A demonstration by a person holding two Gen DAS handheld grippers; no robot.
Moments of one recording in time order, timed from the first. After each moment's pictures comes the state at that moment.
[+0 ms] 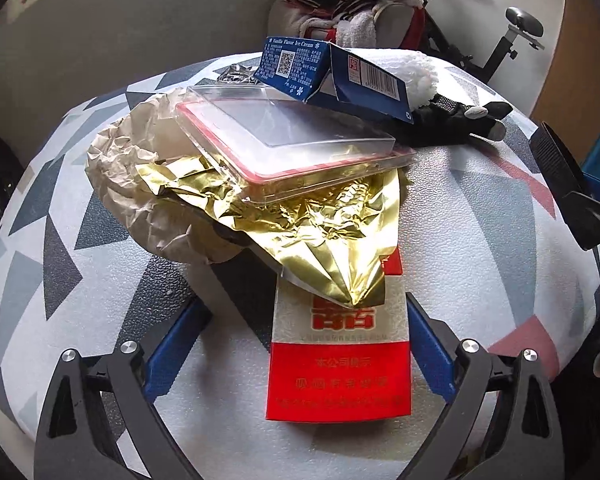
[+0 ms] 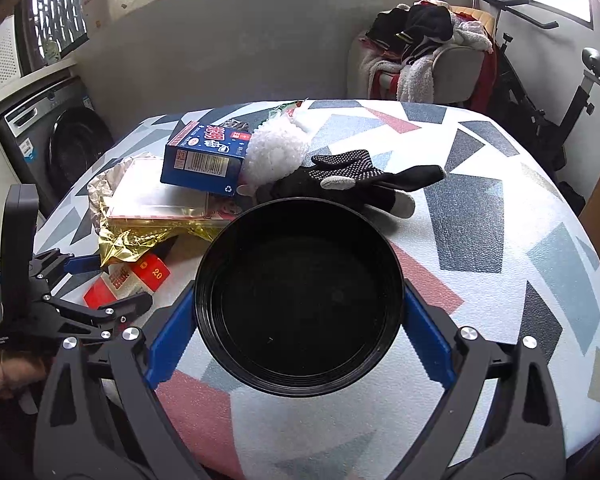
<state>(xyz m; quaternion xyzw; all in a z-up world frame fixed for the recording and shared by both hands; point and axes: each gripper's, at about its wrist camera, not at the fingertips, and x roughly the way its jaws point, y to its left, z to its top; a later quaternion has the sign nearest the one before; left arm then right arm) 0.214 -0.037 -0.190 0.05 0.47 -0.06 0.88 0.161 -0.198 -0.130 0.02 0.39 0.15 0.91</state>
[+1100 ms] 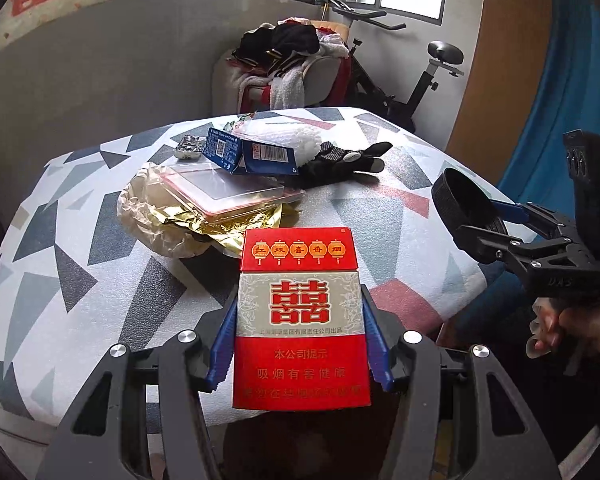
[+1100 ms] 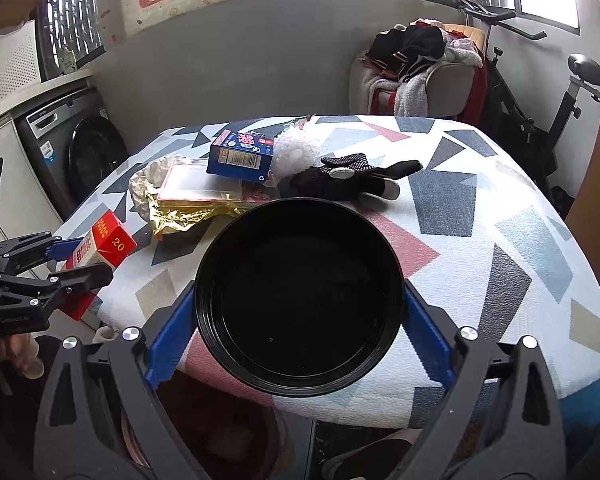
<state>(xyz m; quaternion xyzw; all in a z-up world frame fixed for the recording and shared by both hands) 0.105 -0.046 -0.112 0.04 0.38 -0.17 0.91 0.079 -0.208 -0.106 0.03 0.36 0.16 0.92</state>
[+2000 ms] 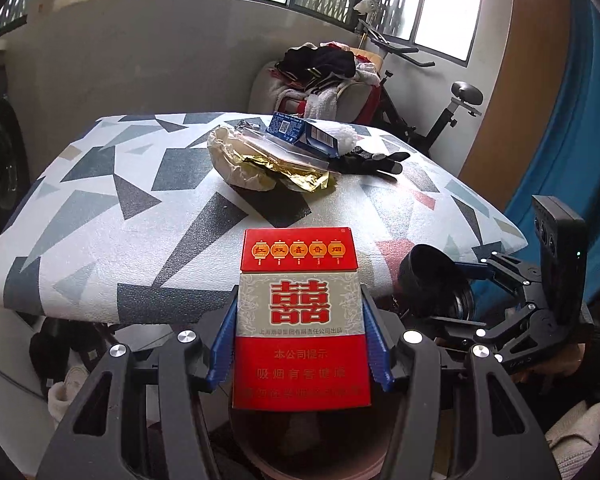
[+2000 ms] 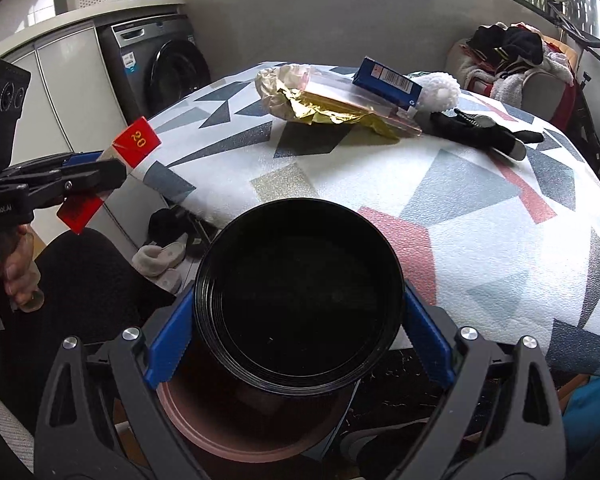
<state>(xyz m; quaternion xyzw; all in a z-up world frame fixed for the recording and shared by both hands) 0.012 0.024 -0.128 -0.04 0.35 -0.13 0.93 0.012 -0.118 -0.155 -0.05 0.40 0.30 0.87</state>
